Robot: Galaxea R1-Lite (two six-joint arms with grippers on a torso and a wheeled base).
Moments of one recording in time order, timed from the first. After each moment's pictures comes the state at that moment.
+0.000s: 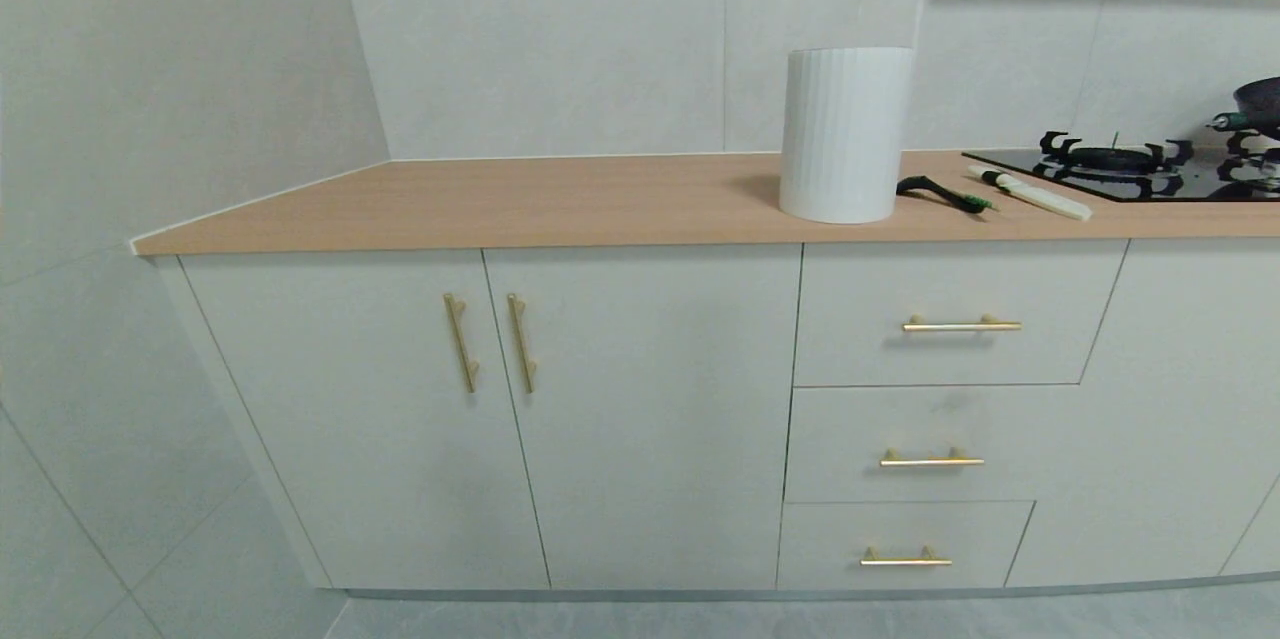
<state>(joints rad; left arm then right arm) 0.00 0.00 0.00 0.00 -0.01 0.00 0.00 0.00 0.00 0.00 -0.04 -0.02</state>
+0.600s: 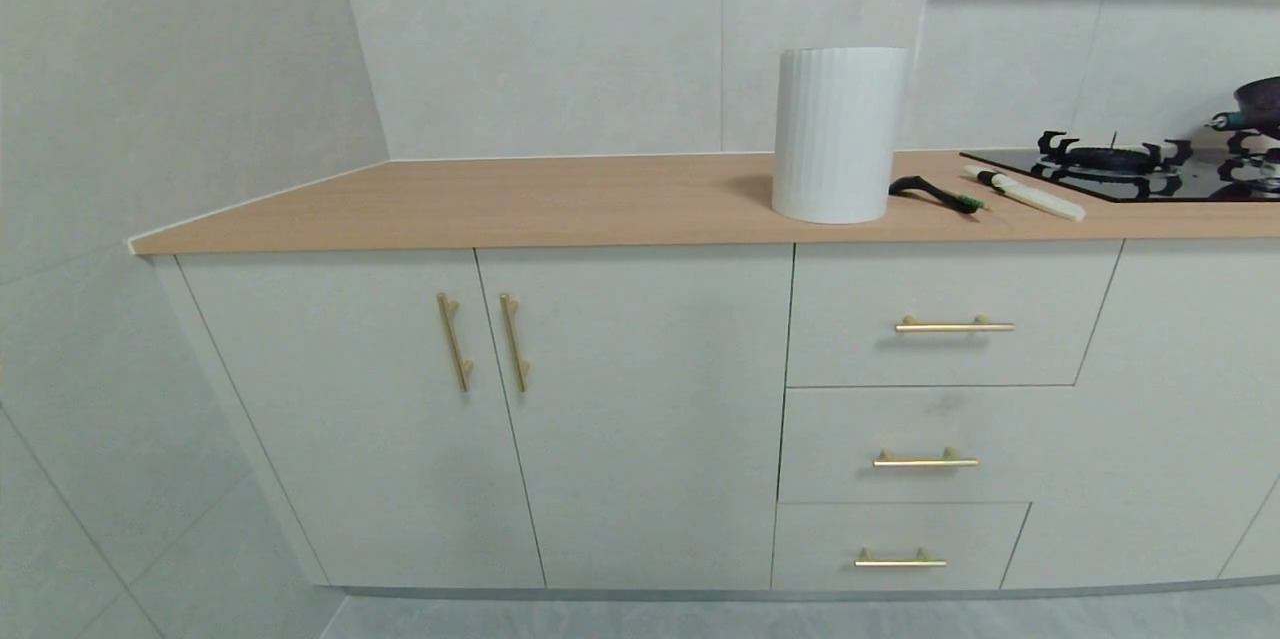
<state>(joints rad) 0.00 0.00 0.00 0.00 -0.01 0.00 0.00 0.00 0.00 0.00 -0.03 -0.02</state>
